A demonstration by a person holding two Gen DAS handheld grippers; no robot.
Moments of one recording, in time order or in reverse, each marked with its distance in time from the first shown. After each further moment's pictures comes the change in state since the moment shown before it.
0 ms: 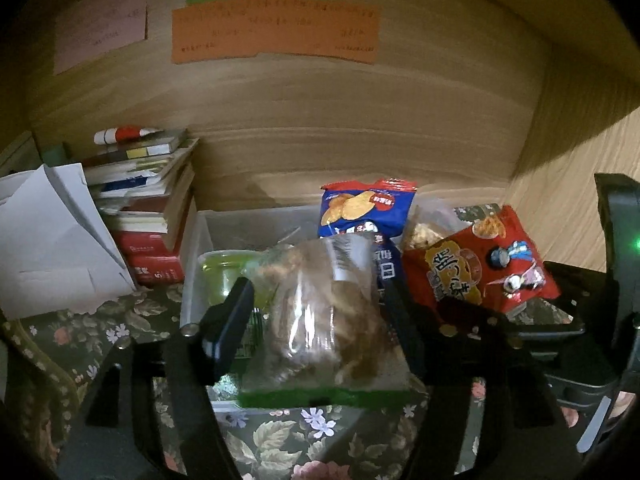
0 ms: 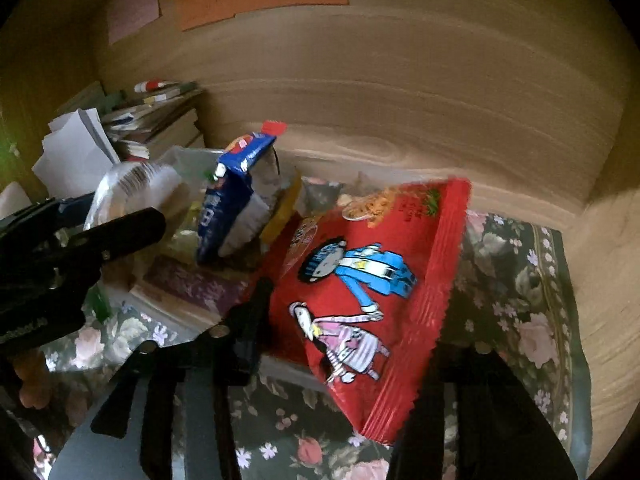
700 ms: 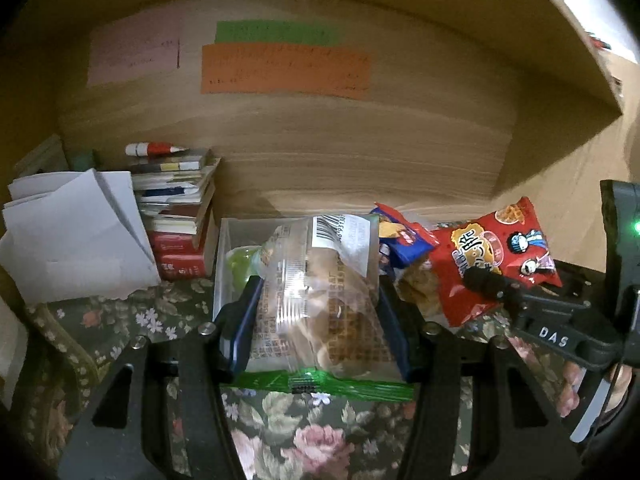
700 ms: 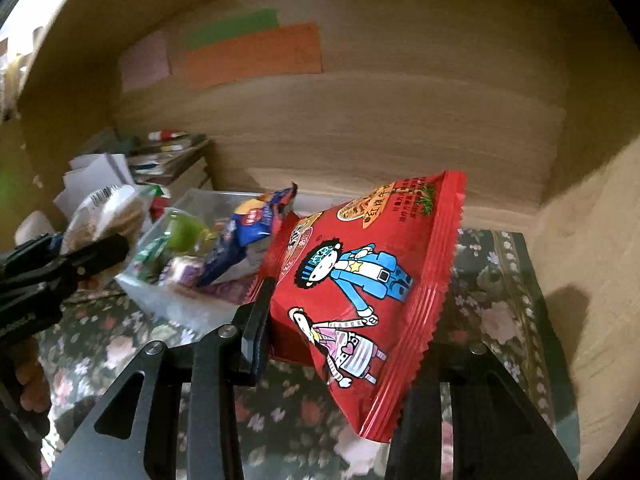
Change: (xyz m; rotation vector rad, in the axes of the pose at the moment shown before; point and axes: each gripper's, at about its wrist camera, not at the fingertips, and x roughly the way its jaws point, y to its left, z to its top) left arm -0.052 0.005 -0.011 -0.027 -0.064 -0.015; right arm -0.054 -0.009 -0.008 0.056 -0.139 -0.007
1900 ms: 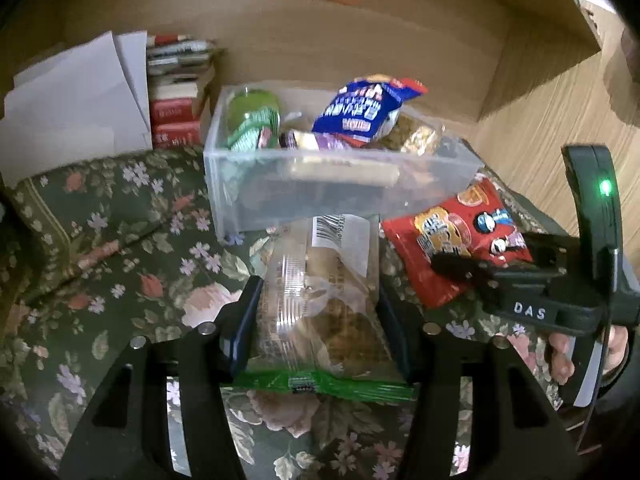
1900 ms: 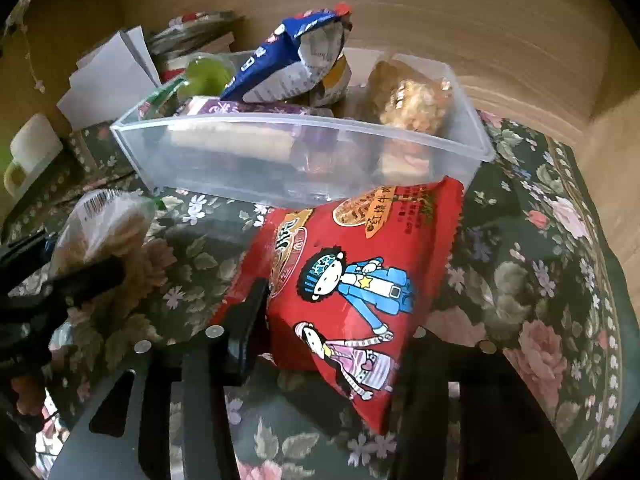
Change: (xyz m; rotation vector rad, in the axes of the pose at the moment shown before) left arm -0.020 0.008 -0.106 -0.016 0.156 -0.057; right arm 0.019 0.035 -0.087 -0.046 0.230 0.066
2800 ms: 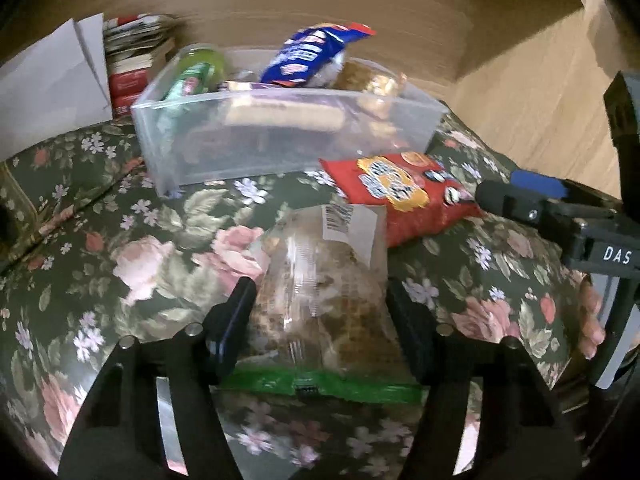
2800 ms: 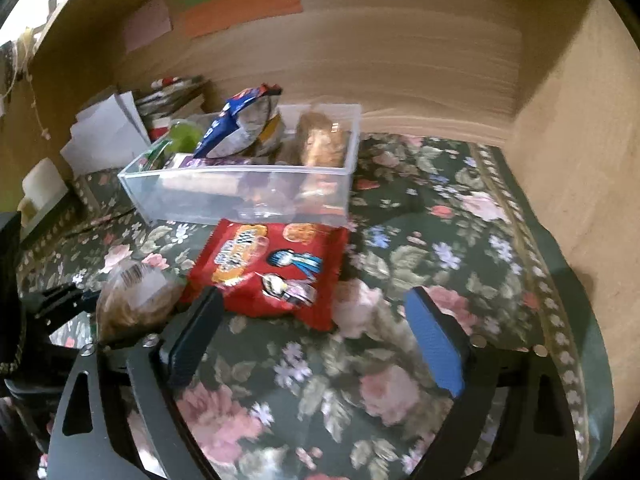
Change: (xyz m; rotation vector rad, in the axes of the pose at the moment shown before) left arm 0.020 -0.037 -0.018 0.030 0.095 -0.036; right arm -0.048 -0.034 -0.005 0.080 -0.127 -0.050
